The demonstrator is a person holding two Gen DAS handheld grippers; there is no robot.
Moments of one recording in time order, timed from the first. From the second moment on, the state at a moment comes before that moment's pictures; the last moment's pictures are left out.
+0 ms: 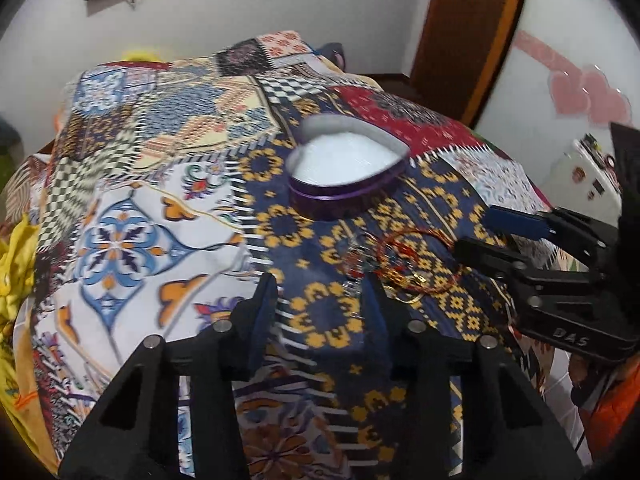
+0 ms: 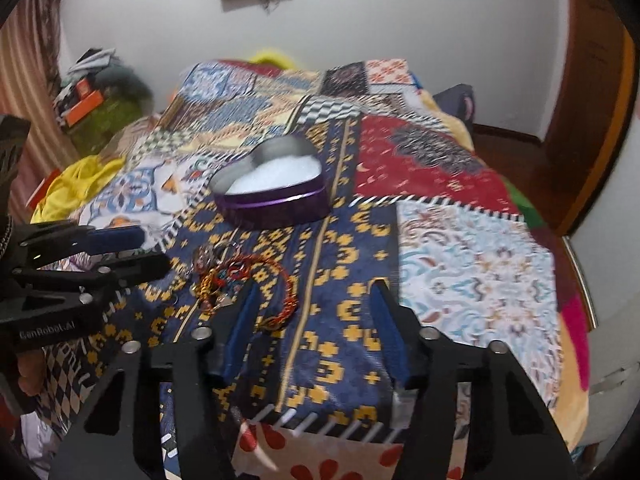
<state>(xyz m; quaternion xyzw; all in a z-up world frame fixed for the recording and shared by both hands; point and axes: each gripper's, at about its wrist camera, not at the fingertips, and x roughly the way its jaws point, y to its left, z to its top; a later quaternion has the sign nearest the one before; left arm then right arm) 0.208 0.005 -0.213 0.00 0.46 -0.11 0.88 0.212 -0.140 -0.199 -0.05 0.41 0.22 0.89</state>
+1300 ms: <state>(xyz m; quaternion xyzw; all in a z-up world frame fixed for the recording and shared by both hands) 0.173 0.014 -0.150 -0.01 0.37 -0.11 0.92 0.187 -0.126 -0.139 -0.08 0.33 0.23 0.91</state>
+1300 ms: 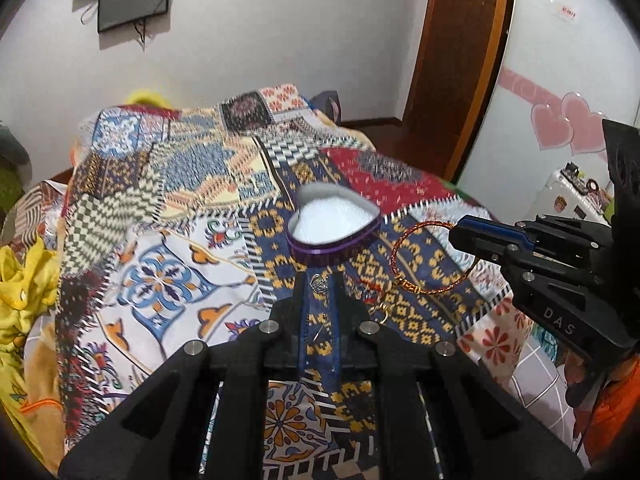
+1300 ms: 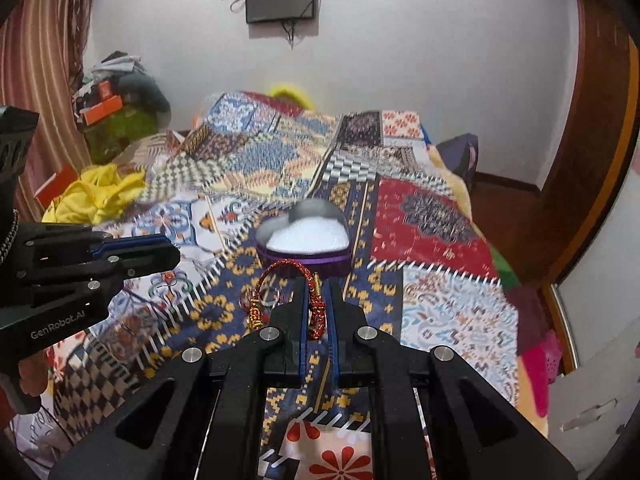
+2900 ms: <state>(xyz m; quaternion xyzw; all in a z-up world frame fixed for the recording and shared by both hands) 0.299 0.008 -0.195 -0.03 0.42 -0.13 0.90 0.295 -0.097 -0.175 -0.08 0.39 0.26 0.88</state>
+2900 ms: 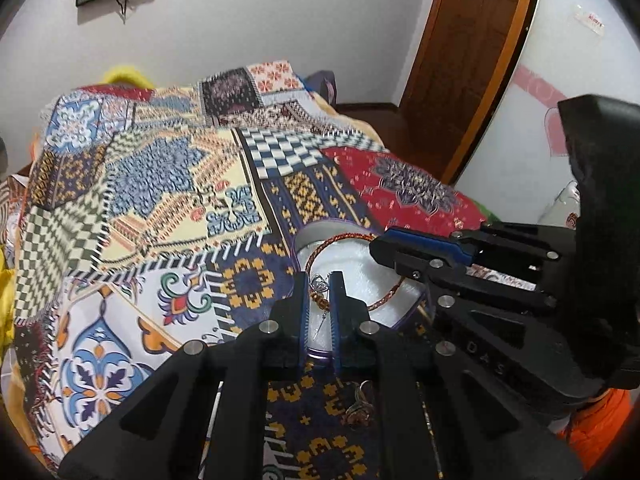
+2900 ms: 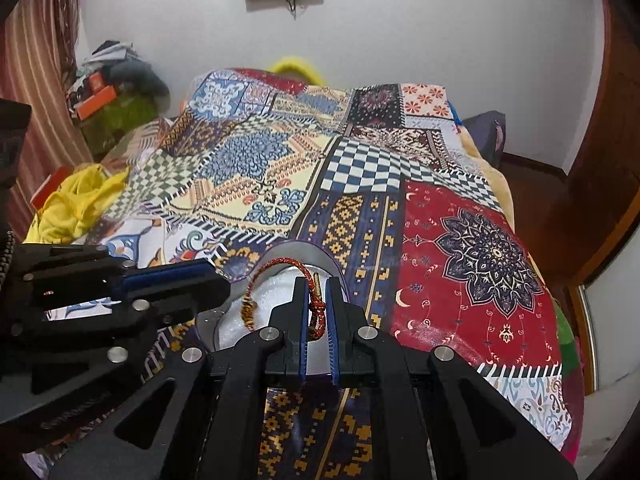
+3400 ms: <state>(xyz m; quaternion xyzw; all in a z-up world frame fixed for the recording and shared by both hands) 0.305 0.006 -0.206 -0.02 0.44 -0.13 0.89 0.298 -0.098 -0.181 -0.10 0.41 0.26 0.87</state>
